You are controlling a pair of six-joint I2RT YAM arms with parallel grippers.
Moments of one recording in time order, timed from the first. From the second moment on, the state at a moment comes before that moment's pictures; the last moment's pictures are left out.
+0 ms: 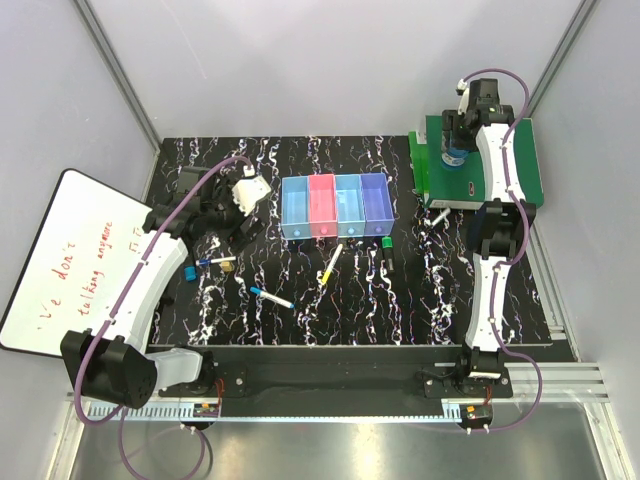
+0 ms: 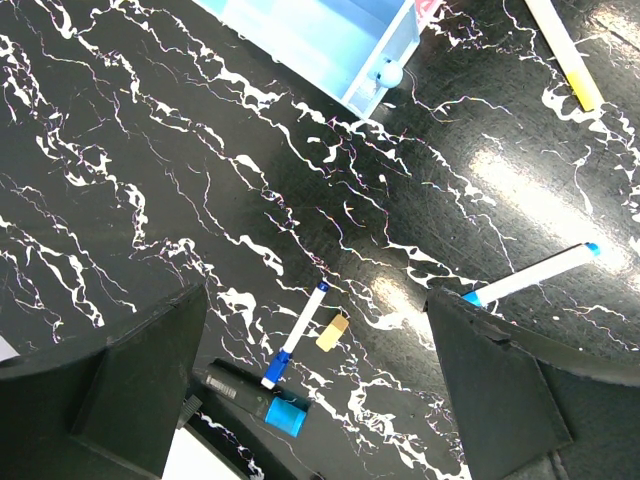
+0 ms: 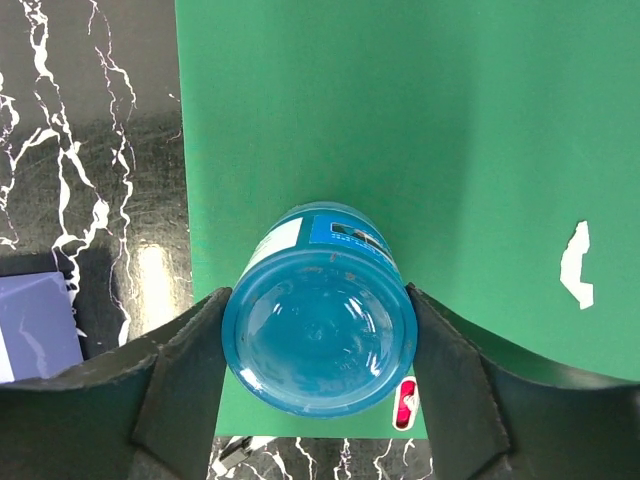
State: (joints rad) left arm -0.22 1.23 1.17 -0.75 0.32 0.66; right arm -0.05 2.48 2.64 -1.02 0.00 -0.05
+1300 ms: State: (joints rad) left arm -0.26 1.35 1.33 -0.75 0.76 0.39; right arm -0.04 2.21 2.47 -1.13 -0.64 0.02
